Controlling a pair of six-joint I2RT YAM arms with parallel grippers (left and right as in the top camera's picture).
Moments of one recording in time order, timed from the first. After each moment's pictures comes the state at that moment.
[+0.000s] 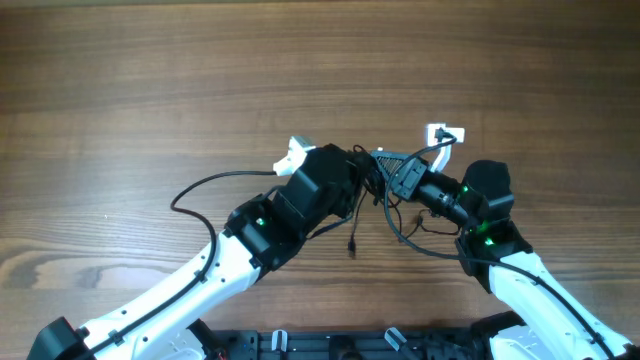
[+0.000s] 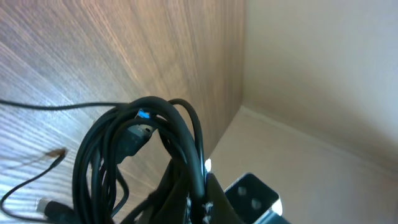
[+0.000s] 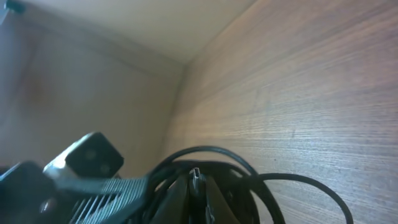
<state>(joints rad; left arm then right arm) -0.82 1.30 0.89 -0.12 -0.11 -1.84 0.29 1.16 0.39 0.56 -0.63 0.94</state>
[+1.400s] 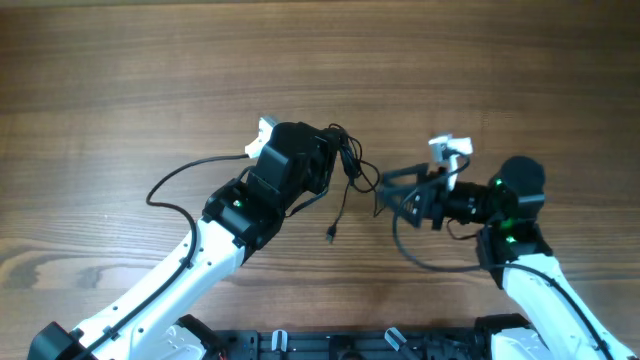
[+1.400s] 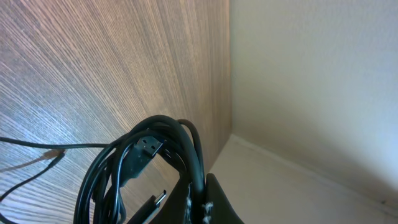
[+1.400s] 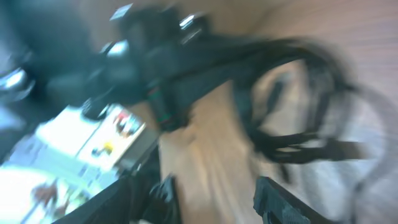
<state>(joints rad) -0.65 1.30 0.89 -0.12 -0.06 -1.78 0.11 1.14 0.39 0.57 -1.25 0.62</state>
